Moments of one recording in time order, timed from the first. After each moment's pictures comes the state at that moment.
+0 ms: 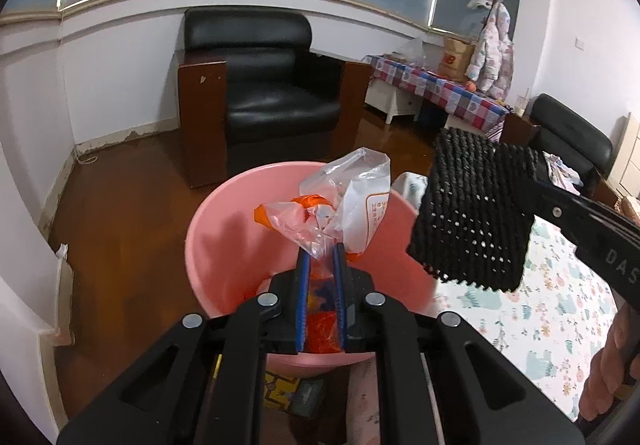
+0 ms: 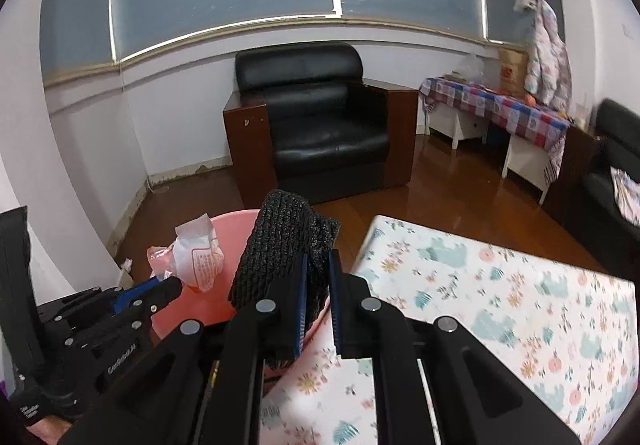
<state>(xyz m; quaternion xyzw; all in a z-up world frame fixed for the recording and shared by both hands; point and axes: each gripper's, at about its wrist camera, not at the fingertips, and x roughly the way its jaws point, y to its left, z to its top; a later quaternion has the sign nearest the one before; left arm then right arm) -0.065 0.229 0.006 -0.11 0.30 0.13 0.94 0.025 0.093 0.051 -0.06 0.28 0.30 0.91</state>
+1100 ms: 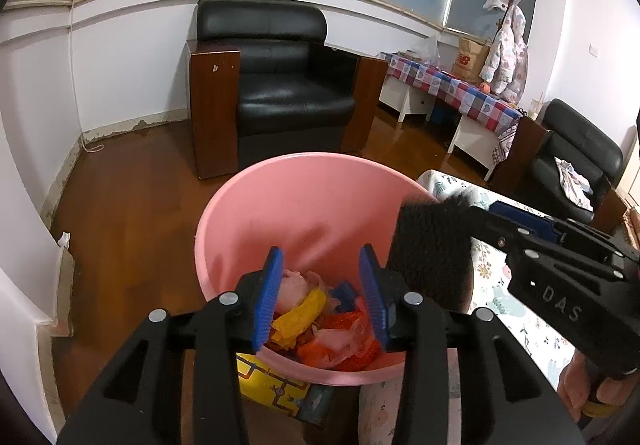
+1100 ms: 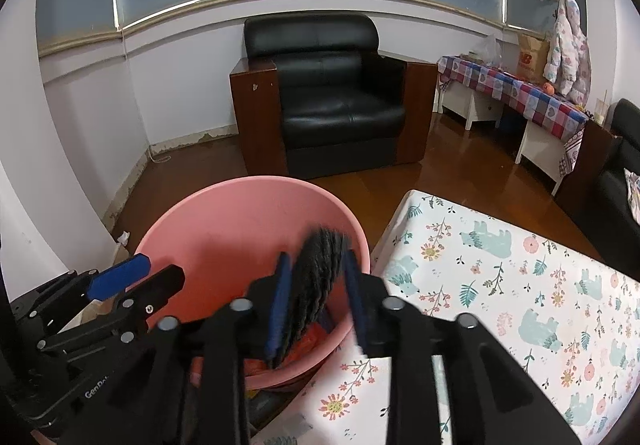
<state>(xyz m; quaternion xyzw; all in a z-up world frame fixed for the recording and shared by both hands) -0.050 0.249 -0.011 -0.13 0.31 0.15 0.93 0.056 0.135 0.003 -0.08 0.32 0.31 0.89</state>
